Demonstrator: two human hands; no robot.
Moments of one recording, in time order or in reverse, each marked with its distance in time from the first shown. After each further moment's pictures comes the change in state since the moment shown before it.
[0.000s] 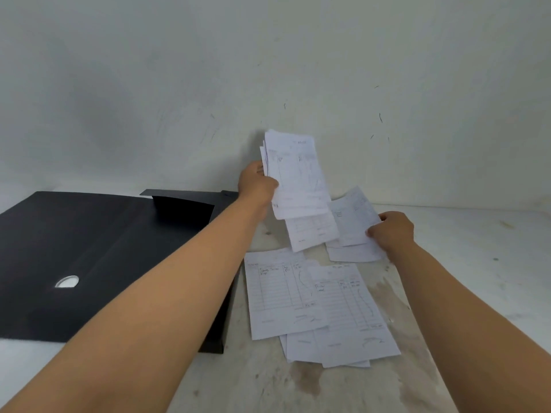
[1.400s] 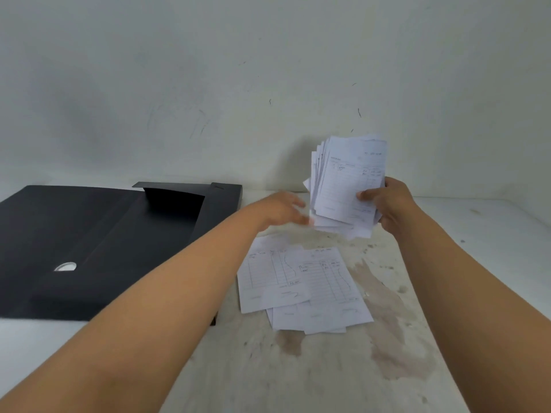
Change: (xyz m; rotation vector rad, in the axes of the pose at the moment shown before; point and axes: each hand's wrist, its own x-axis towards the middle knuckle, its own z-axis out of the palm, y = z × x) left_hand -0.041 -0.019 0.023 0.791 -0.618 -0.016; right_hand -0.039 -0.027 -0.057 0.613 -0.134 0.052
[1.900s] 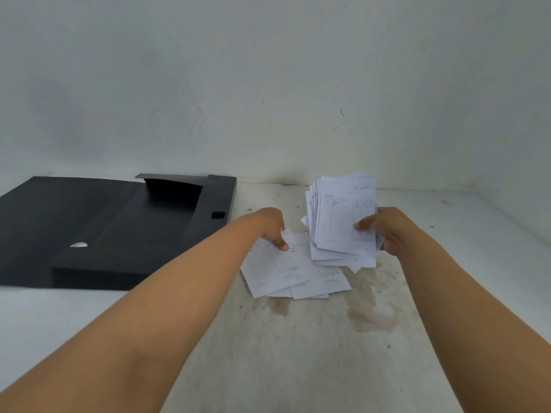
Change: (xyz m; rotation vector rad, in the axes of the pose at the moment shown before) left_hand -0.041 -0.001 0.031 0.619 -0.097 -0.086; right_hand -0.067 0.024 -0.036 -0.161 -0.042 0.219
